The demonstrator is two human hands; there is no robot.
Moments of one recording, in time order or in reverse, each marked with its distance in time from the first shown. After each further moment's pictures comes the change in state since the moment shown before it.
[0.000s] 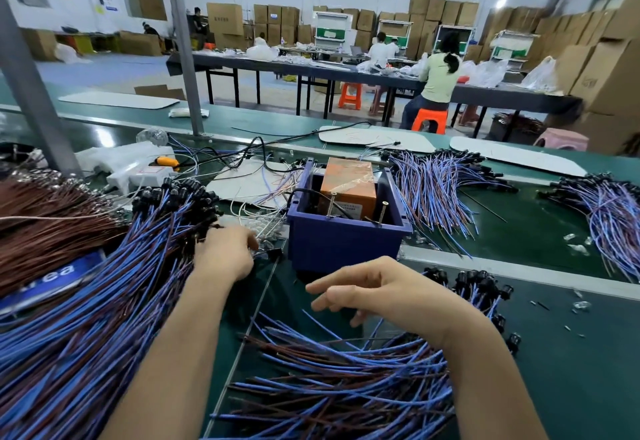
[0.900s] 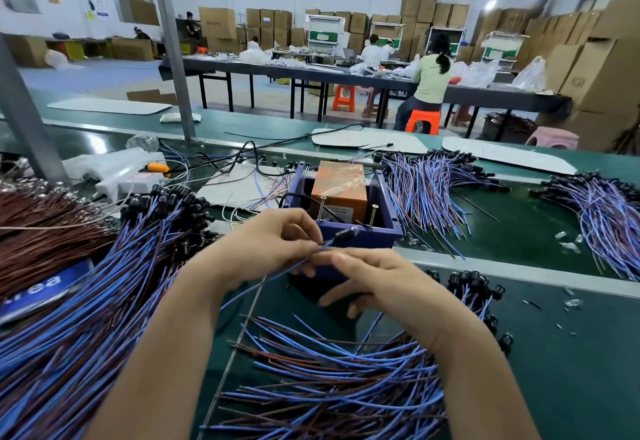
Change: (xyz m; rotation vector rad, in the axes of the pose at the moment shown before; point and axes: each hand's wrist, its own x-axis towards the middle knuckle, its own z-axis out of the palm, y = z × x) left_hand -0.061 0.058 -0.052 -0.745 -0.382 0.501; right_hand 0.003 -0.004 0.002 0.342 0.170 -0.058
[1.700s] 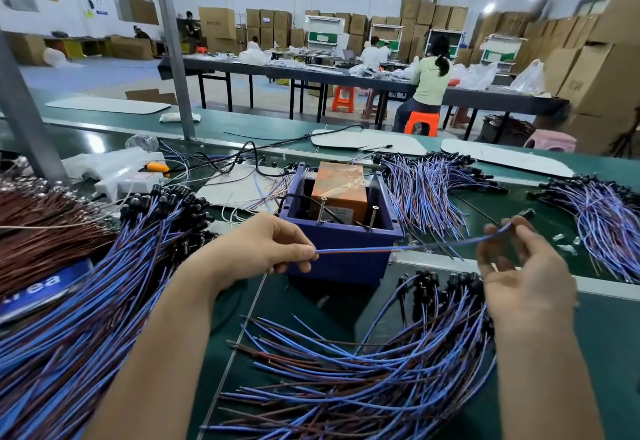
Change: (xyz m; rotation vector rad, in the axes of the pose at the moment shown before) left_hand 0.004 -0.017 -0.010 0.032 -0.026 -0.059; right_hand -0.027 0.005 -0.074 0.936 1.149 -0.289
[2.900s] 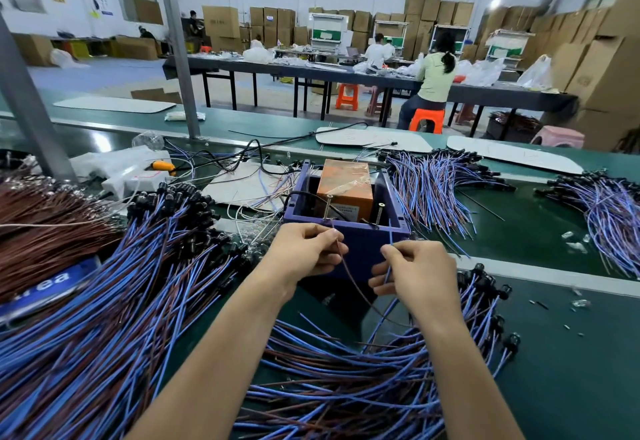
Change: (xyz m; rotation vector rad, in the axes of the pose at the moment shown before) left_hand 0.024 0.005 0.054 -0.521 0.279 -0.152; right_hand -0.028 0.071 0.020 -1.017 -0.479 -0.145
